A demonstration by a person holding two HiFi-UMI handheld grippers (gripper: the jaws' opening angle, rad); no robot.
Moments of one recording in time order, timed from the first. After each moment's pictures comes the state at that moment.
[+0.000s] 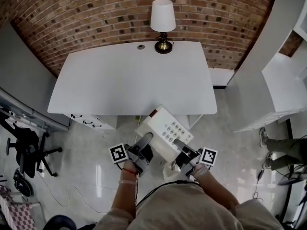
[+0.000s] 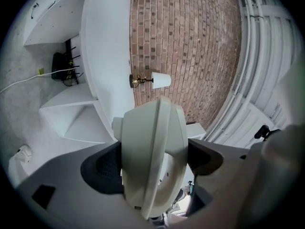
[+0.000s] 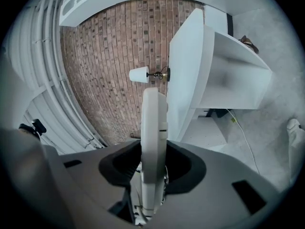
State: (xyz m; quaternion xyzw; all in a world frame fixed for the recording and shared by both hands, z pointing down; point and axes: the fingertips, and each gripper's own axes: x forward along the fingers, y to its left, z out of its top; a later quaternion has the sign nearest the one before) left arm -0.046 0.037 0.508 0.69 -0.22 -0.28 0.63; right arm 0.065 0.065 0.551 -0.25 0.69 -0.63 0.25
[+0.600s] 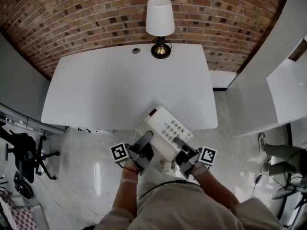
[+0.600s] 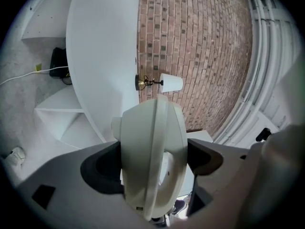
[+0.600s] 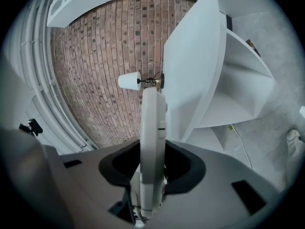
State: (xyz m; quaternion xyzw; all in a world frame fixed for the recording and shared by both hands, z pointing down) left arm -0.023 -0.064 0.539 0.67 -0.23 -0.29 0.64; right arm 0.090 -0.034 0.575 -0.27 0.67 -0.65 0.24
